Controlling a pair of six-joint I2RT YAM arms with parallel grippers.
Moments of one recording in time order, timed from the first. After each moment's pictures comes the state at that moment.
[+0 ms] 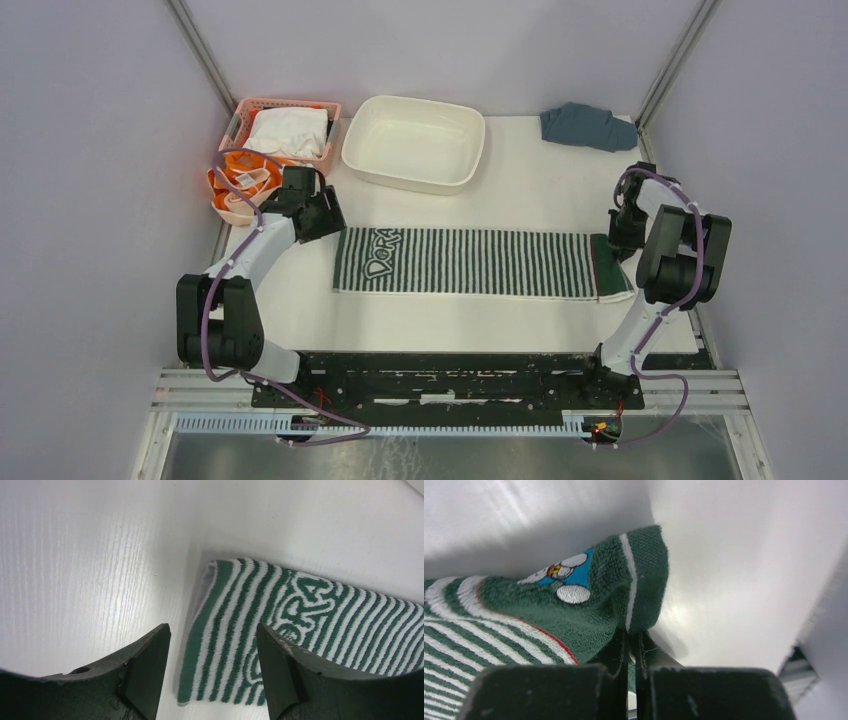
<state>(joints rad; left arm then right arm) -0.09 1.47 1.00 -0.47 -0.04 -0.38 -0.28 1.88 1.25 -0.85 0.10 0.00</state>
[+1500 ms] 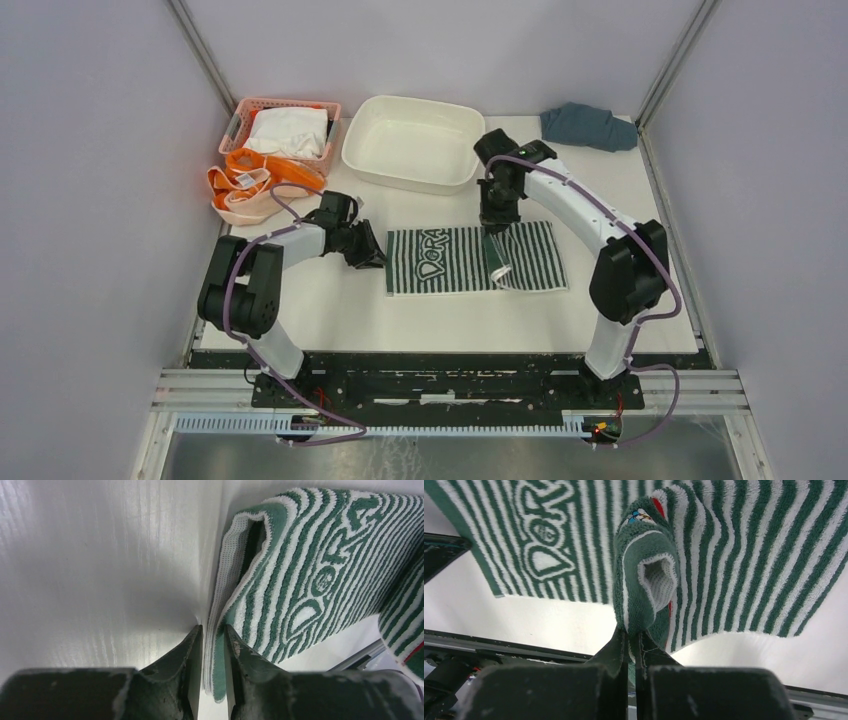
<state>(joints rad) -0.23 1.68 0.85 -0.25 0.40 -0.54 0.48 1.81 1.64 -1.12 -0.03 0.50</state>
